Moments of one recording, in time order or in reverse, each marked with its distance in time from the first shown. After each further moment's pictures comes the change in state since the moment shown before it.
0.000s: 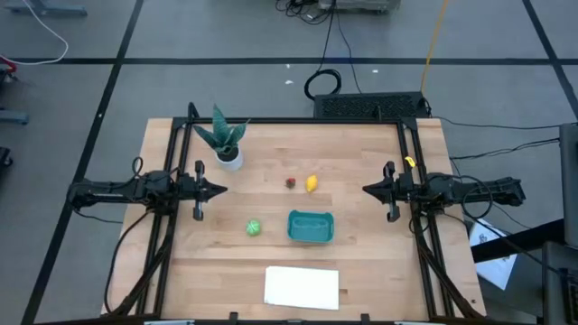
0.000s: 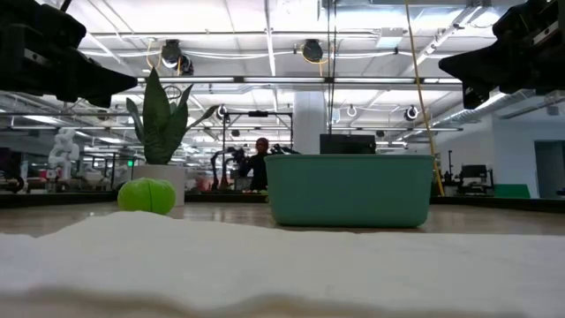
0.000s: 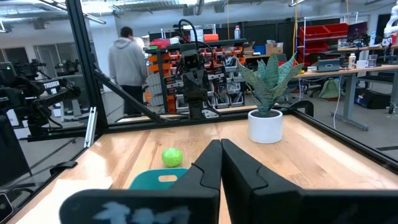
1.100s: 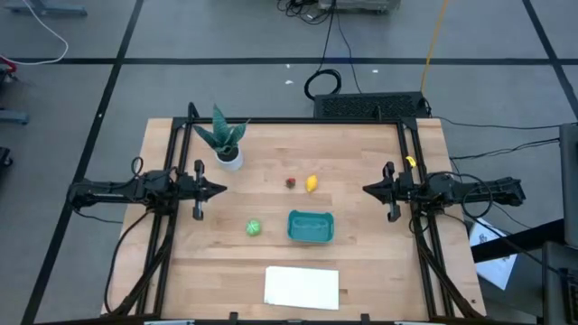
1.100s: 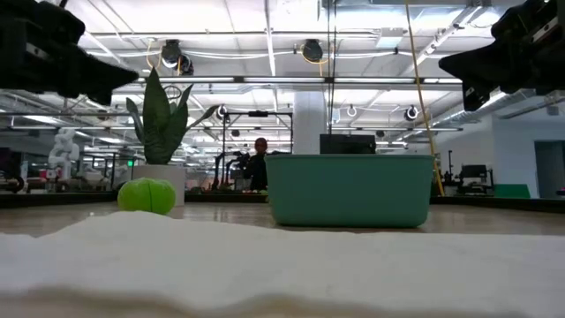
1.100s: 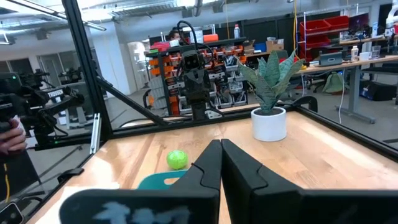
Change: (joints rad) left arm 0.000 0.000 -0.004 0.097 -0.006 -0.008; right arm 0.000 0.000 0.000 0.006 0.000 0.053
